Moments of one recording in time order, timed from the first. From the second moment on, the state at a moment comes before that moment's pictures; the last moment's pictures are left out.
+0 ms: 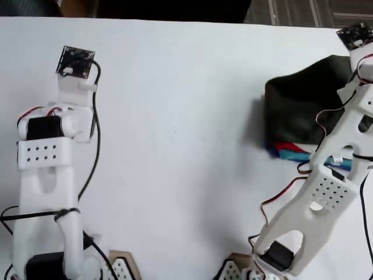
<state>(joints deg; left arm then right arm) -15.2 -26.9 27.0 65.1 -14.1 29.5 45.4 -74.0 96.4 52.4</state>
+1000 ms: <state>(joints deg) -15.2 -26.9 27.0 65.1 -14.2 32.1 47.2 -86.3 95.2 36.7</state>
